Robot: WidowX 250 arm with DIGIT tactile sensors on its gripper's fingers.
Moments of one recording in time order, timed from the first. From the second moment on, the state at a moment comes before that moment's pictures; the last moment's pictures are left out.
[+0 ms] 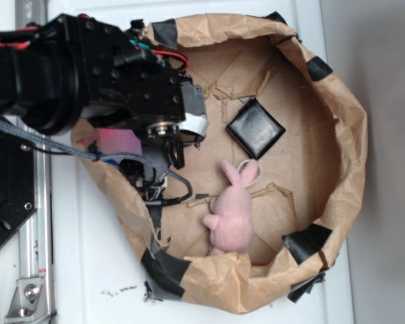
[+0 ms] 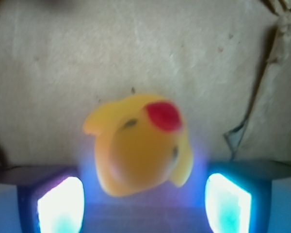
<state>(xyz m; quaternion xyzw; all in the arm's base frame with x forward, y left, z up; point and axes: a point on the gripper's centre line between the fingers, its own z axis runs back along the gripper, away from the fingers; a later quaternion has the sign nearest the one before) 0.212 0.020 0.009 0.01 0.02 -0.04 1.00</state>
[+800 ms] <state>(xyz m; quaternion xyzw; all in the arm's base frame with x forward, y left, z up) 0.218 0.019 0.003 -0.02 0.01 -0.02 1.00</state>
